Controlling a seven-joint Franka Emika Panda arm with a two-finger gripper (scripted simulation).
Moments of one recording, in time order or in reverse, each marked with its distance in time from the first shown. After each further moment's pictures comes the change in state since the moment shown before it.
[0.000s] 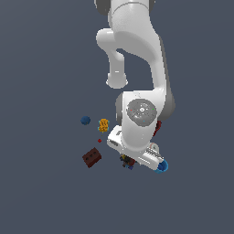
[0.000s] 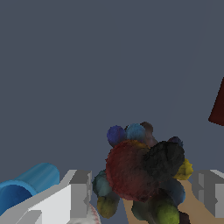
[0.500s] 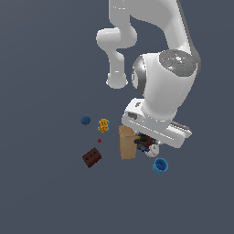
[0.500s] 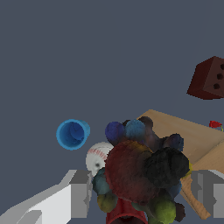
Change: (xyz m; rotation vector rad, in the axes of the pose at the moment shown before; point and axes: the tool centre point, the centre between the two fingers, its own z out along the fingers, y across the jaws) arm -0.059 -0.030 -0.097 -0.003 -0.005 -0.002
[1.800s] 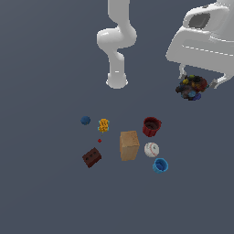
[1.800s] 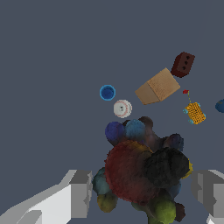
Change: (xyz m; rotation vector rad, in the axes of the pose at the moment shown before) arm -0.113 -0.064 -0.200 -0.007 -0.008 0.000
